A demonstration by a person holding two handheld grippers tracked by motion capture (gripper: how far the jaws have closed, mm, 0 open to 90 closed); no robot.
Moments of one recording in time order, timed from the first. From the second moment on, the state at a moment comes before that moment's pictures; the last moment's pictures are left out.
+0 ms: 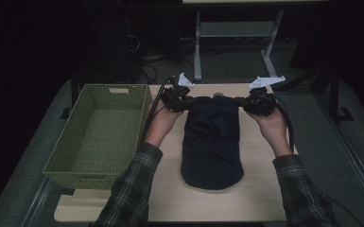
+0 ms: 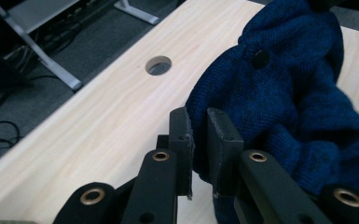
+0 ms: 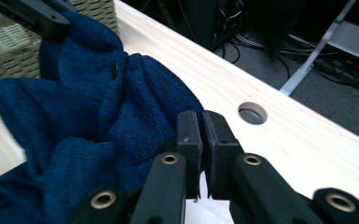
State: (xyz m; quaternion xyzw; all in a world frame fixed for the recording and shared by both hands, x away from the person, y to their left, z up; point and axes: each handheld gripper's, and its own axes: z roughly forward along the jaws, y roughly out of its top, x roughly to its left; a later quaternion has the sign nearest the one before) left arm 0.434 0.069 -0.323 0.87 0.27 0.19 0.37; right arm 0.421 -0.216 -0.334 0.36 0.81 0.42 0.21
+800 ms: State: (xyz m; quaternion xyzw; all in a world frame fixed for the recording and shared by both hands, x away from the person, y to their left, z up) left arm 0.378 0.080 -0.356 0.88 0.24 0.14 0.39; right arm 0.355 -0.220 -0.377 0.34 0.81 0.43 0.19
